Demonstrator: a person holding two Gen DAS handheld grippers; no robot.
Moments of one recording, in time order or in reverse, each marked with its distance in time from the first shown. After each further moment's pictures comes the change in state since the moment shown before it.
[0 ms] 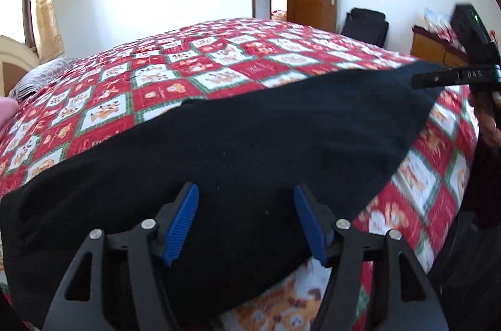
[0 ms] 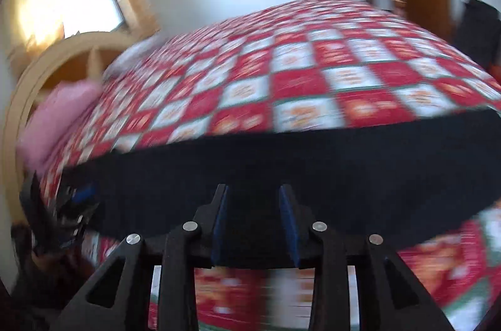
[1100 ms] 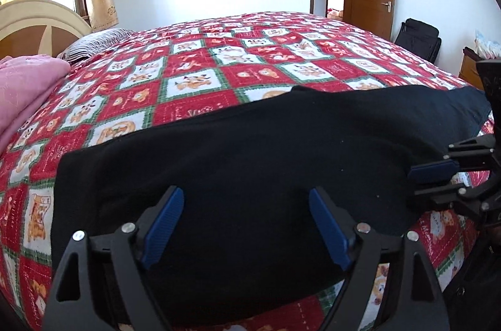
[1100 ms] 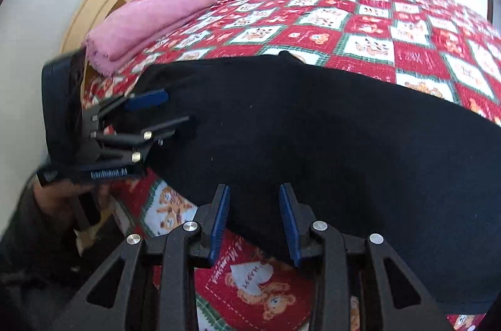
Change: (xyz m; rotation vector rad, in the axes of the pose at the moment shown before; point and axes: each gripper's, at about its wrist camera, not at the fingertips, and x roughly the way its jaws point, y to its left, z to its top) left arm -0.017 0.064 -0.011 -0.163 0.043 0.211; right arm 0.101 0.188 -0.042 -0.336 0.195 0.318
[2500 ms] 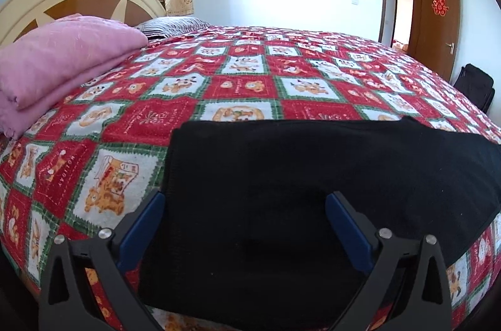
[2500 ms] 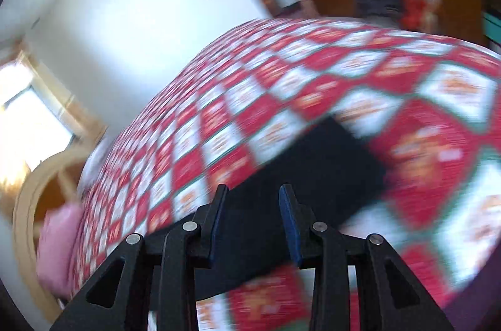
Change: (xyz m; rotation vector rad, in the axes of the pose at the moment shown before) left arm -0.007 0.086 -0.021 -0.235 -0.066 0.216; right arm -0.334 -0.296 -0.125 0.903 -0.486 -0.452
